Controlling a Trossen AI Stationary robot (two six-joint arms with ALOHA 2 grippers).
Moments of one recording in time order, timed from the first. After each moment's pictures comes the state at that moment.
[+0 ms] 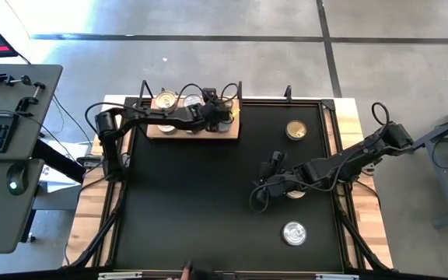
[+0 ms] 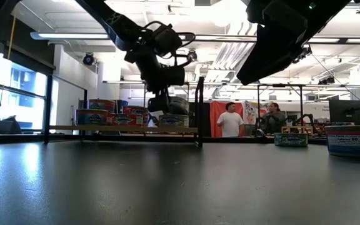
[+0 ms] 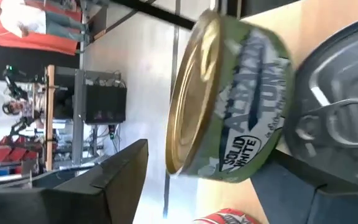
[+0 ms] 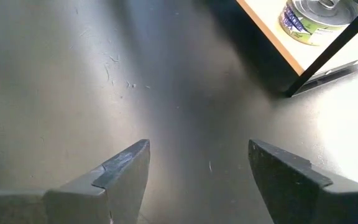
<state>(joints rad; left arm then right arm) 0.38 1.88 1.24 -0.10 -0.68 0.78 0.34 1.41 0.85 -0.31 0.55 0.49</state>
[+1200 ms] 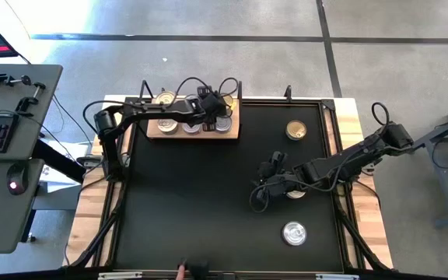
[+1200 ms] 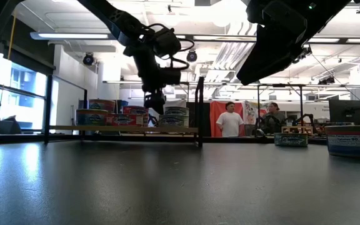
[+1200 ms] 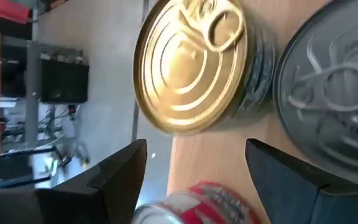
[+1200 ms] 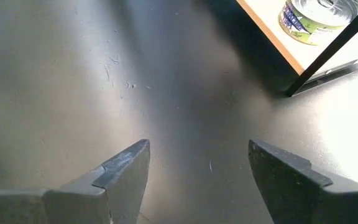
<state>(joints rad) 0.43 1.88 1.33 -0.36 -0.59 0.61 0.34 1.41 0.85 -0.31 0.55 0.50</state>
